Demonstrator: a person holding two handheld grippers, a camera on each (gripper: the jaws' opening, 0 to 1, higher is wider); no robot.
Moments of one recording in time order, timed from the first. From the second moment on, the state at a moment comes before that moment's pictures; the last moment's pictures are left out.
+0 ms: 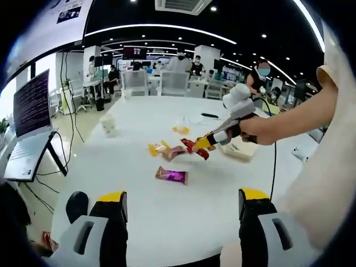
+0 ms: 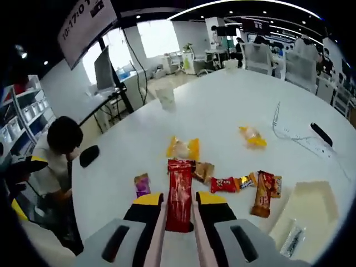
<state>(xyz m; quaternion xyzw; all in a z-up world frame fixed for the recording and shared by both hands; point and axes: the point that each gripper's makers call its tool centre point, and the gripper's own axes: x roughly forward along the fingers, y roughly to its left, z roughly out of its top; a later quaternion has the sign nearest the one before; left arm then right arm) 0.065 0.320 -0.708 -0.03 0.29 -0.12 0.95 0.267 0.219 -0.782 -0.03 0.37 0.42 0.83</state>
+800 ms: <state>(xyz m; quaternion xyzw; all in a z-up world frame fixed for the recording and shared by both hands) 0.065 0.291 -0.699 -0.03 0.27 -0.15 0.95 0.266 0.180 -0.735 0.04 0.33 0.39 0.86</state>
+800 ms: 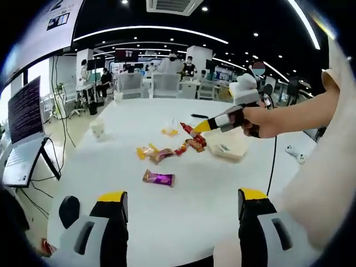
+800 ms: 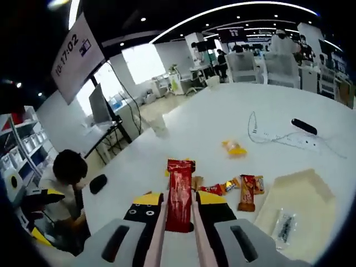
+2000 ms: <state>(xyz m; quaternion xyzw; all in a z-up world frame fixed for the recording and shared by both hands) 0.071 0.258 -0.689 -0.04 0.26 -0.21 0.94 0.289 0.079 -0.671 0.10 0.27 0.27 0.92</state>
